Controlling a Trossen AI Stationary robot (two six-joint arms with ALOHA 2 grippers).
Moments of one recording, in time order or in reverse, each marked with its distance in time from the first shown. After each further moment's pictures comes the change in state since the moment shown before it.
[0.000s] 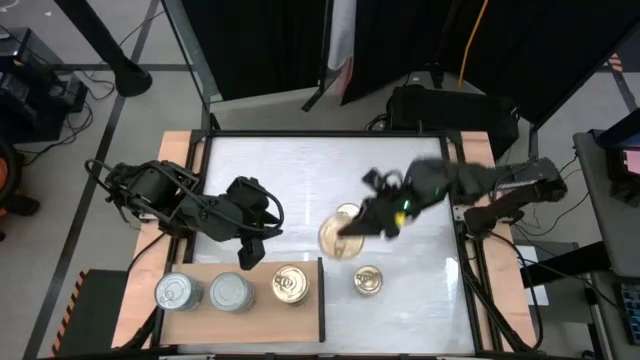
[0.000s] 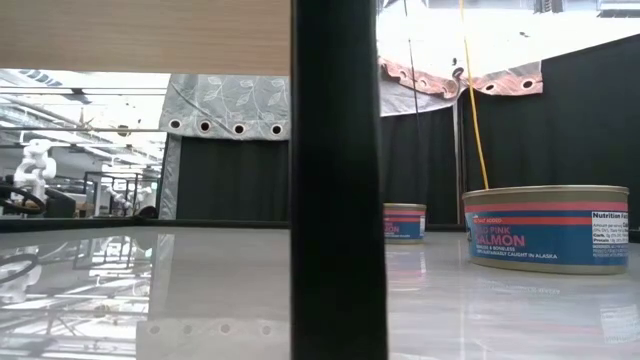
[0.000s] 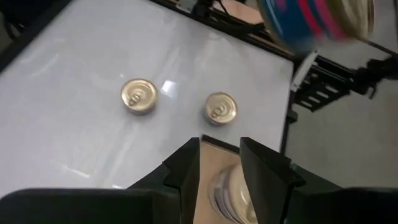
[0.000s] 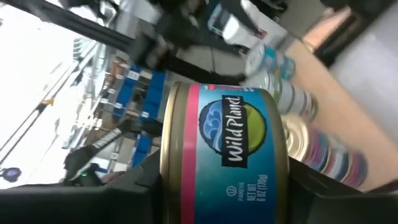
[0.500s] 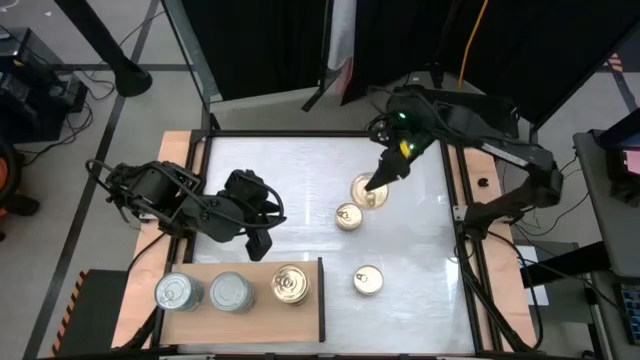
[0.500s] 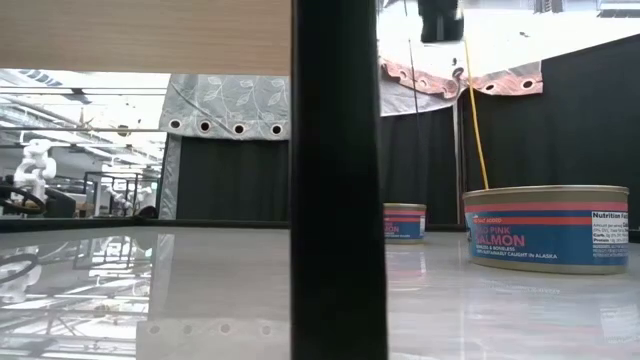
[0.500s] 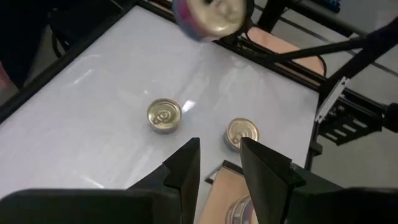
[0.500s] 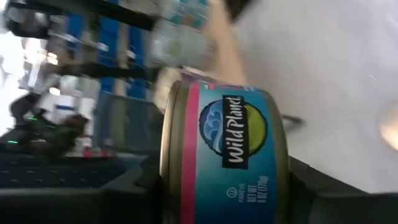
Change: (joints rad) left arm 0.000 0.004 0.000 0.003 -0.148 -0.053; right arm -0.624 0.025 0.000 -0.622 -0.740 -0.590
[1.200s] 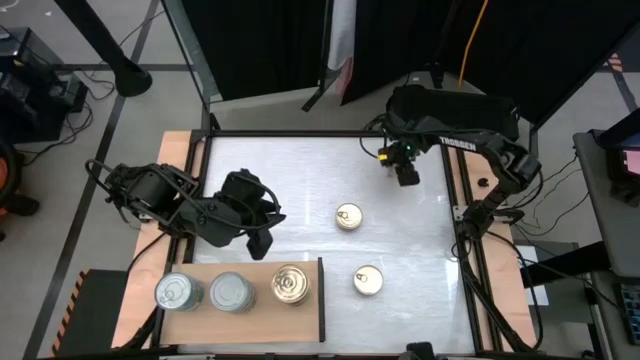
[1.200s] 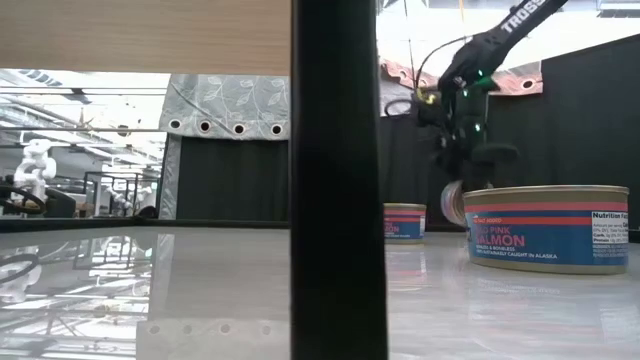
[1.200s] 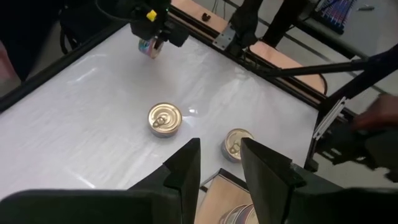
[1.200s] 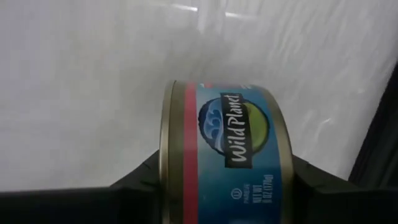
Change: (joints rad) left arm -0.021 0.000 0.000 0.000 -0.059 -0.101; right arm -0.299 0.219 -0.456 0.044 0.982 -1.423
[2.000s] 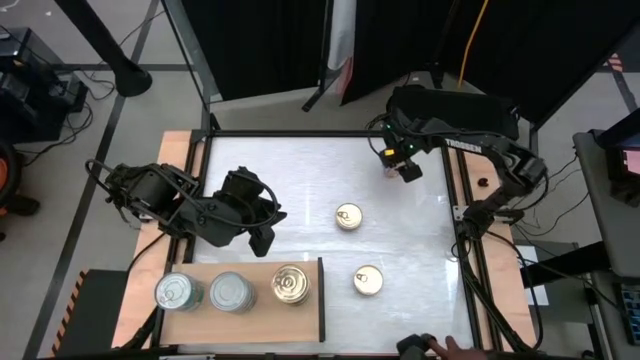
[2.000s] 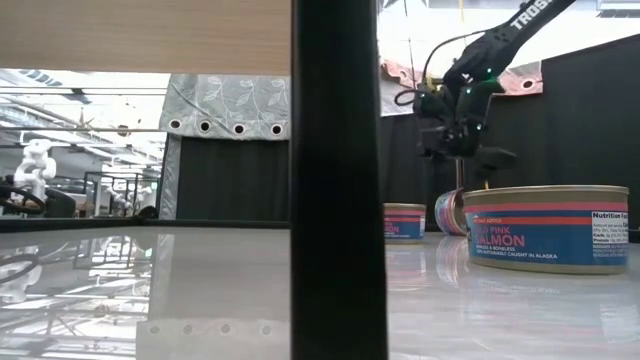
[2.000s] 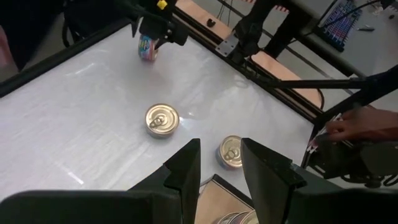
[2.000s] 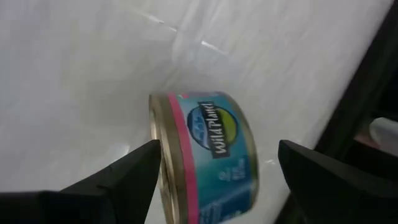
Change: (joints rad) left arm 0.001 0.000 0.000 0.005 -0.021 -0.084; right arm -0.031 -0.050 -0.053 0.165 -0.025 -0.324
